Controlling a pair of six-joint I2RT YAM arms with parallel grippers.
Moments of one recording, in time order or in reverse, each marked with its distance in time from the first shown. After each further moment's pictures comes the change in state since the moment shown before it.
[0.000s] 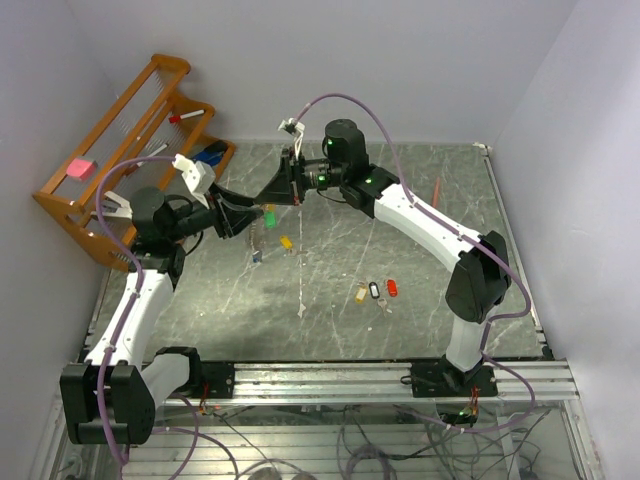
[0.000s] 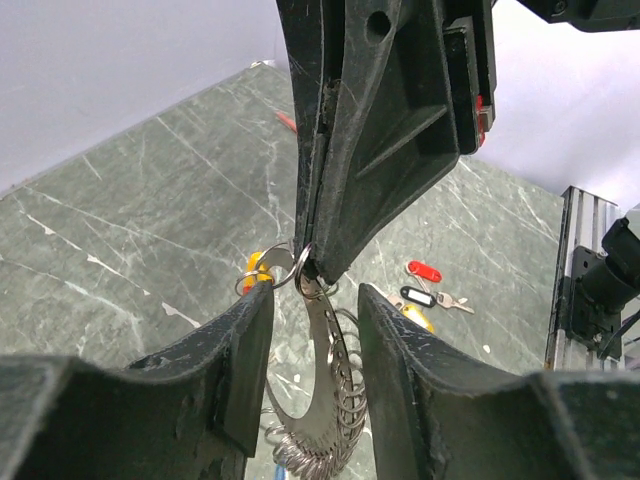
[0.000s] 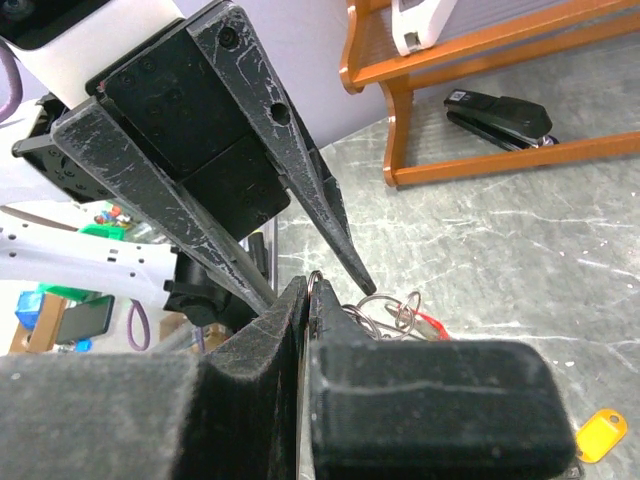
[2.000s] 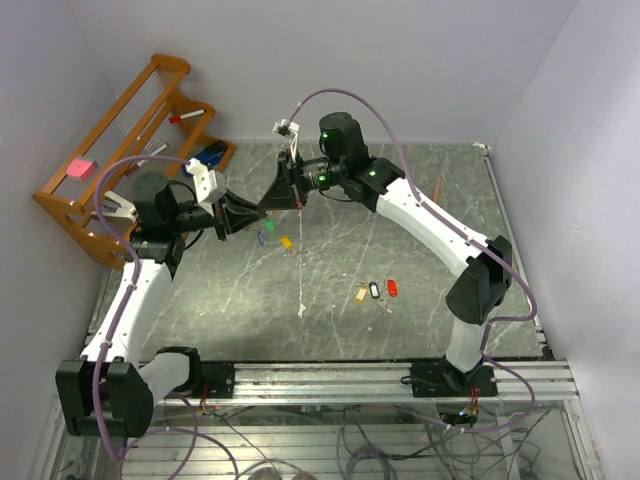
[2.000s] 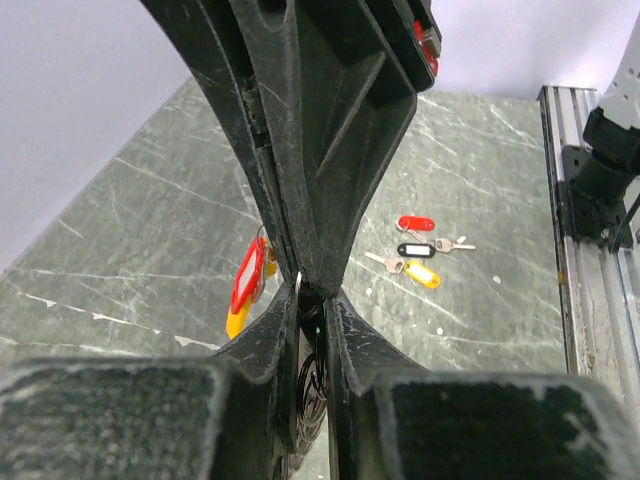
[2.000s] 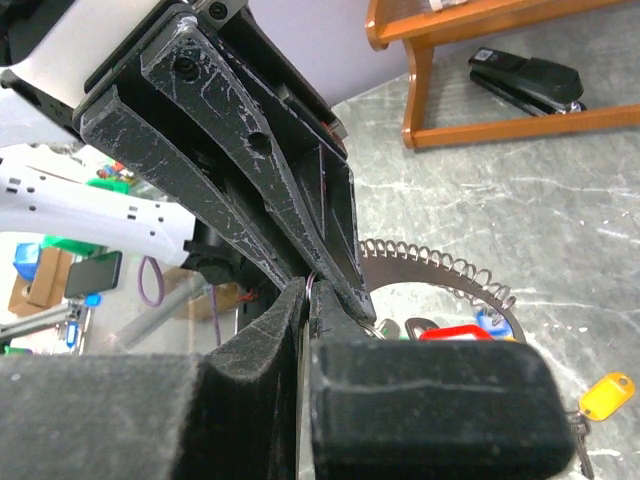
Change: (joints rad) left arm -0.034 0.036 0.110 -0.182 0.186 0.315; right arm 0.025 -0.009 0.134 -0.275 -0.002 -0.124
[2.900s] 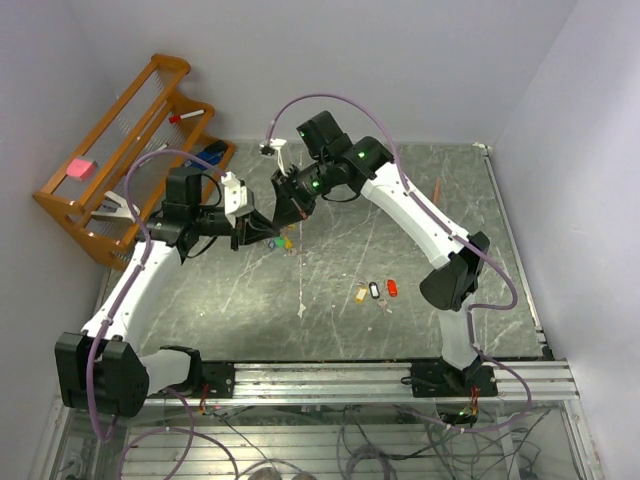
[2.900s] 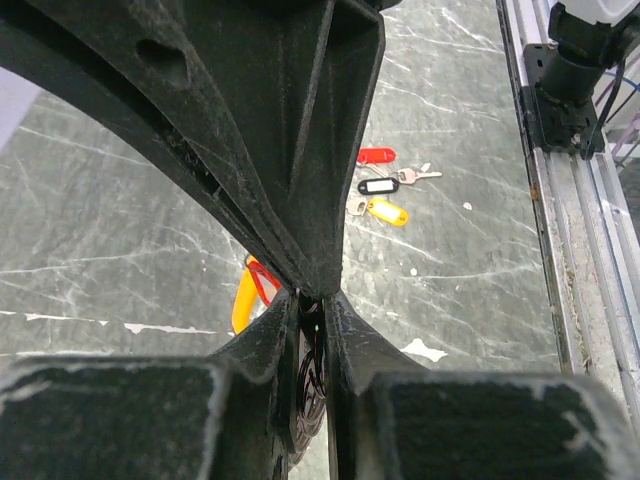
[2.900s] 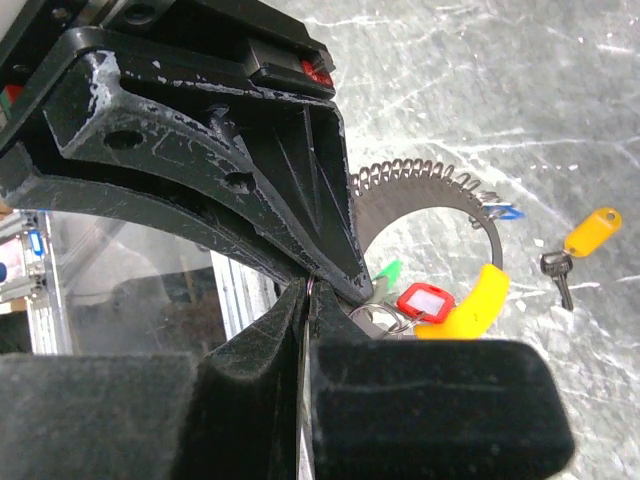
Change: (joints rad) left arm -0.119 0.112 0.140 -0.550 -0.008 0.529; right arm 0.033 0.191 0.438 -0.758 0.137 -0.316
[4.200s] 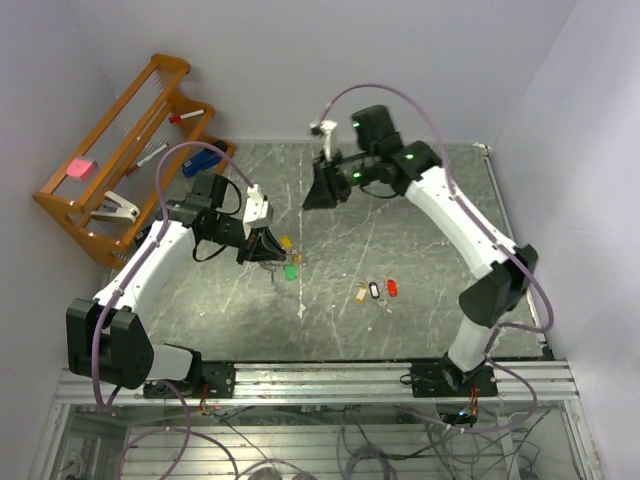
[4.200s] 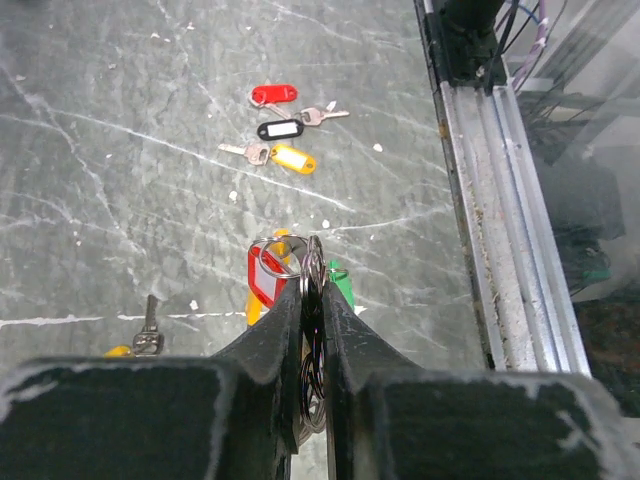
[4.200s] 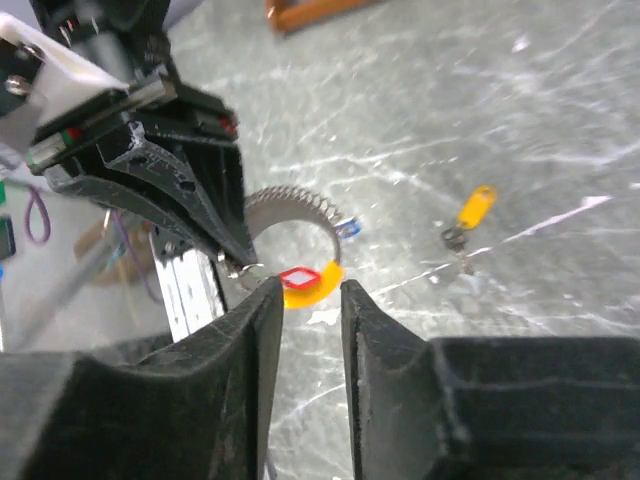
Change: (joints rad) left arm -0.094 0.154 0.128 -0.491 -0.038 0.365; right arm -0.120 -0.223 -0.332 0.180 0.037 -0.006
